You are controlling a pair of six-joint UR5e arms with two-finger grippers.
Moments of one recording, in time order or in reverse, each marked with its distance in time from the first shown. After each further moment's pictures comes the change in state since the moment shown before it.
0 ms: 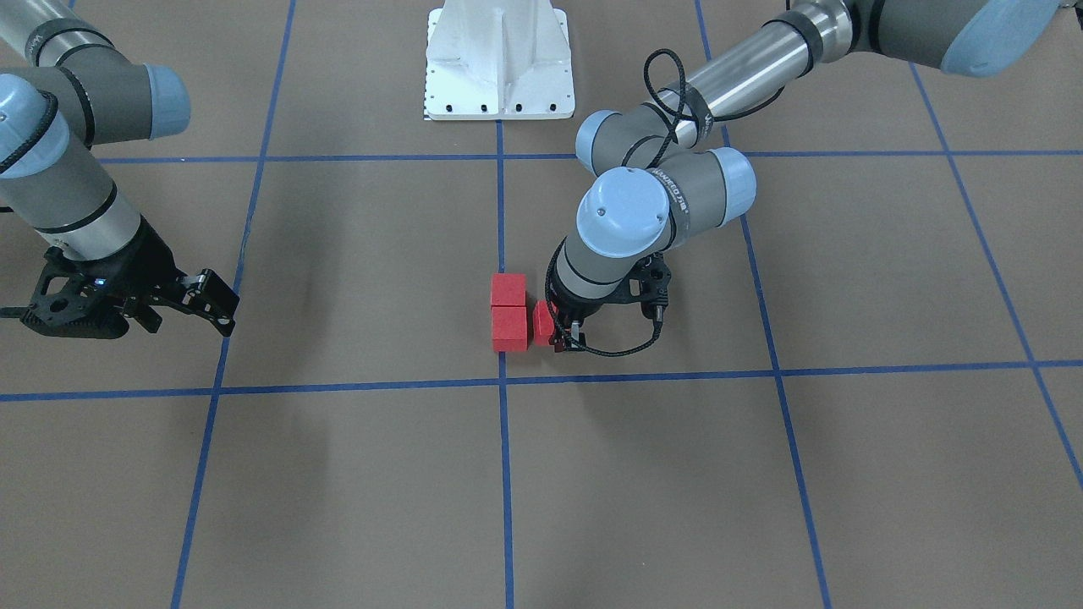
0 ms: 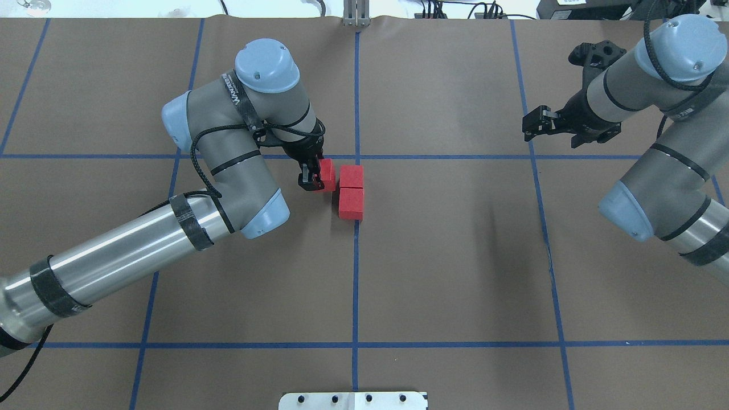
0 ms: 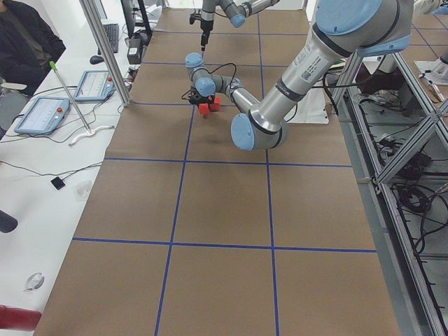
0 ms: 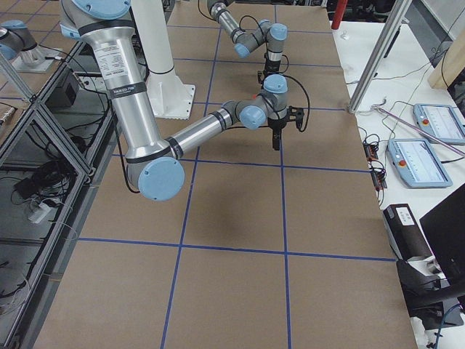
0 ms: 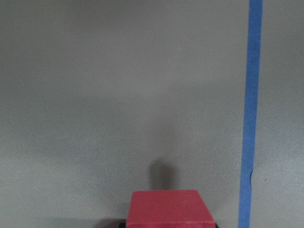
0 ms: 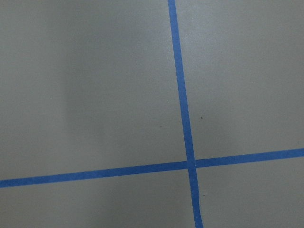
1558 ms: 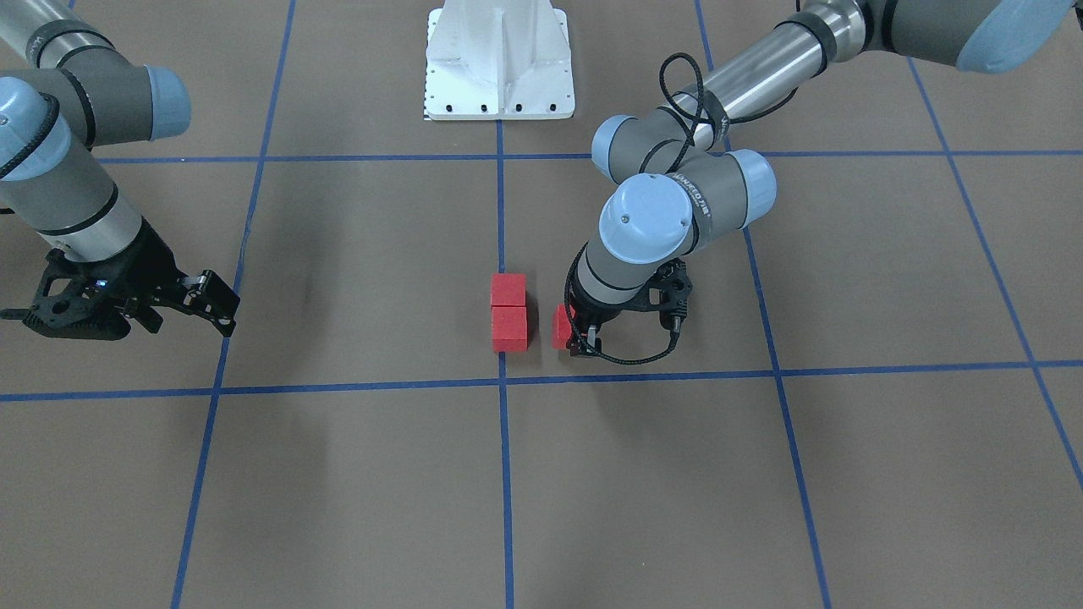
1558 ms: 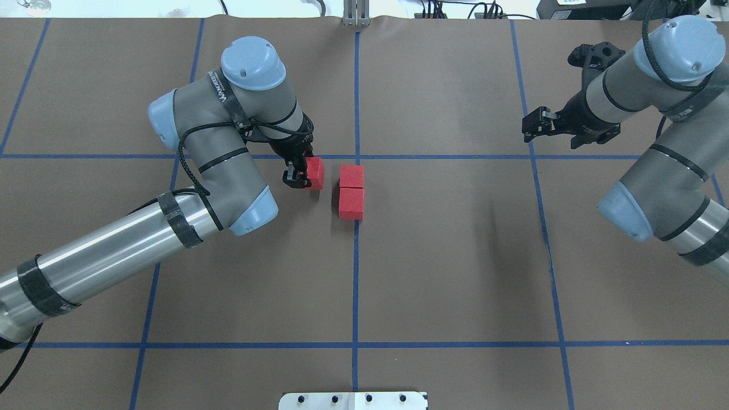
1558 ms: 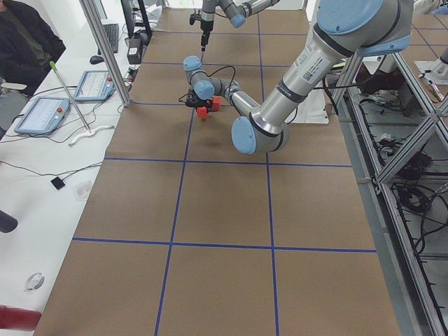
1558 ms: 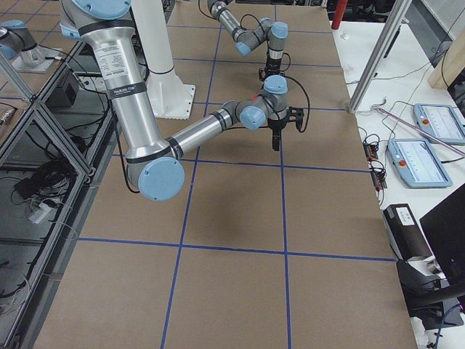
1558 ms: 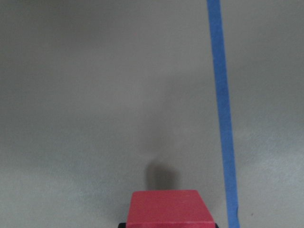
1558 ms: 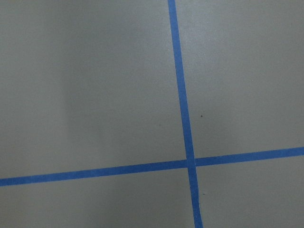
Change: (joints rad) left arm -0.016 0.027 -0.014 0.011 -0.002 0.103; right arm -0.002 0.000 -0.003 0.000 0.002 0.000
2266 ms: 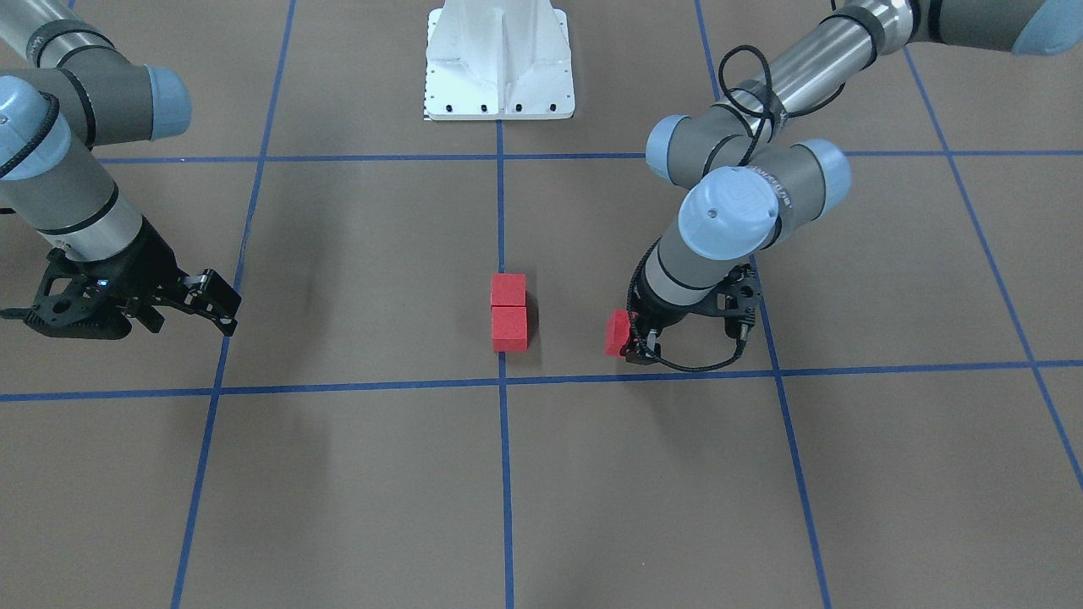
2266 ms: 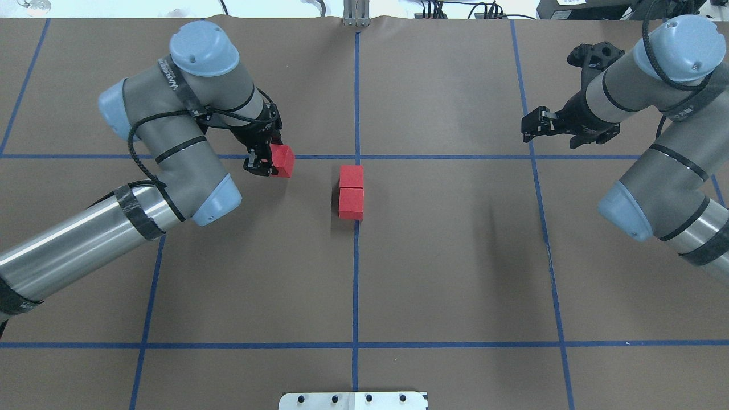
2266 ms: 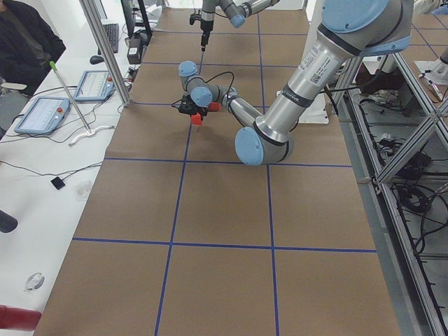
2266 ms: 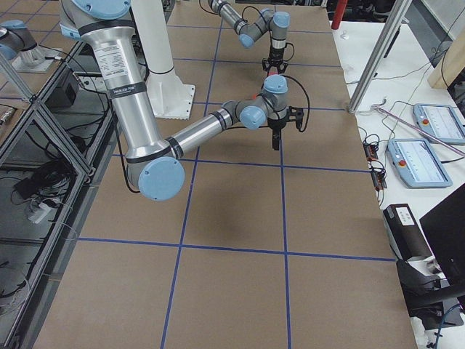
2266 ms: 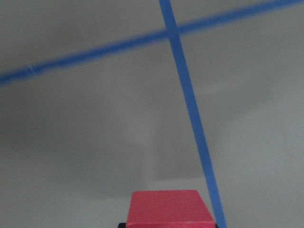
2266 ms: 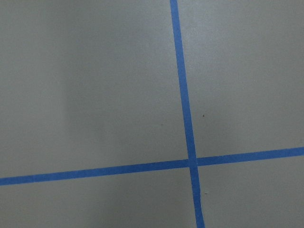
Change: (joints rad) left arm -0.049 0.072 -0.066 0.013 -0.003 0.115; right arm 0.000 0.001 0.000 0.002 0.004 -0.001
